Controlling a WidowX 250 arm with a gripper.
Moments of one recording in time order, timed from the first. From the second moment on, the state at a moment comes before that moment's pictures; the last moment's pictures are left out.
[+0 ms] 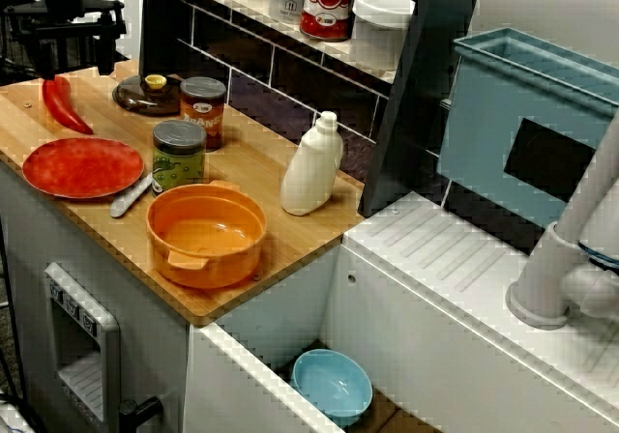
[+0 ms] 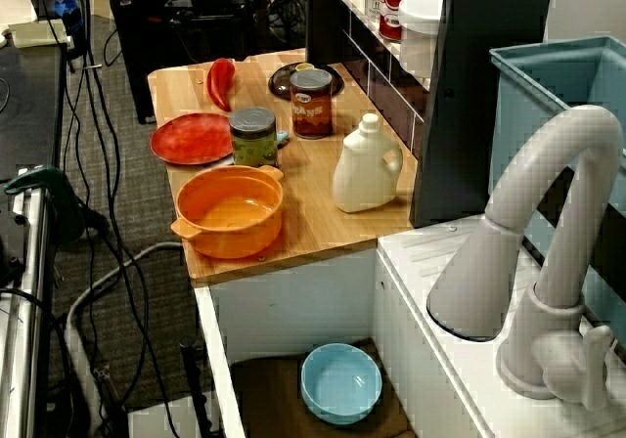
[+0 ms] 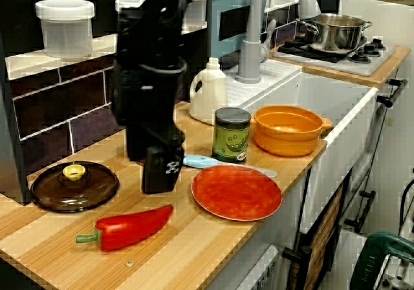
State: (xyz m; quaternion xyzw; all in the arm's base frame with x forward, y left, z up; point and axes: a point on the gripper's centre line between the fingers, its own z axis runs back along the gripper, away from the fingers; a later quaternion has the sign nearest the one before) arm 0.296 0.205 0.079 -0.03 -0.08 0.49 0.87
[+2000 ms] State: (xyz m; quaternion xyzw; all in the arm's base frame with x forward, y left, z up) arm 0.282 0.219 0.045 0.00 -0.05 0.47 0.88
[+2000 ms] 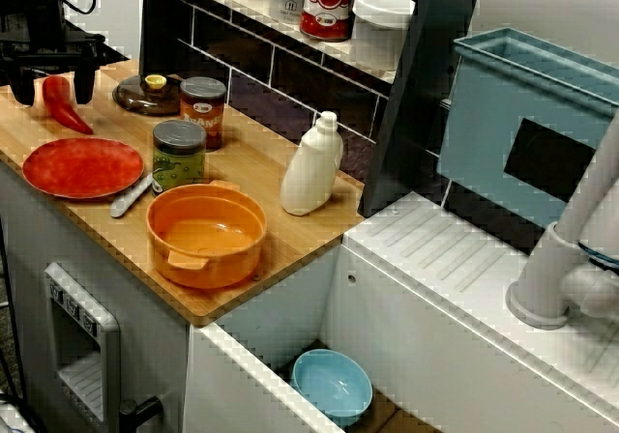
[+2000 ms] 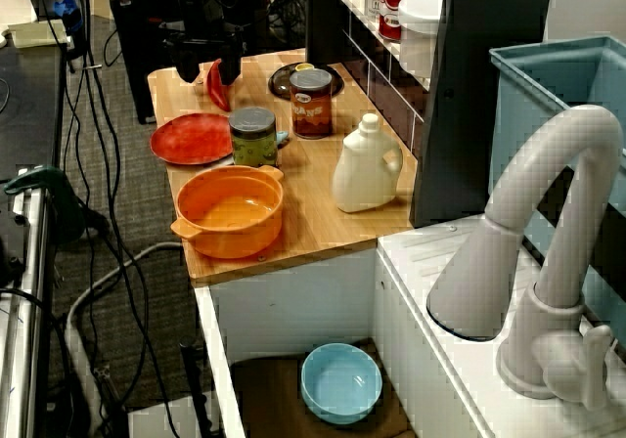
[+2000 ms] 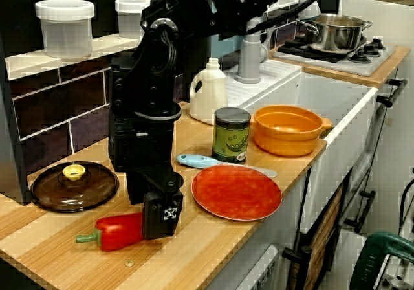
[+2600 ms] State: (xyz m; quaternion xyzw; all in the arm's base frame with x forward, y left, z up) arm 0.288 0.225 0.045 -0.01 -0.05 0.49 0.87
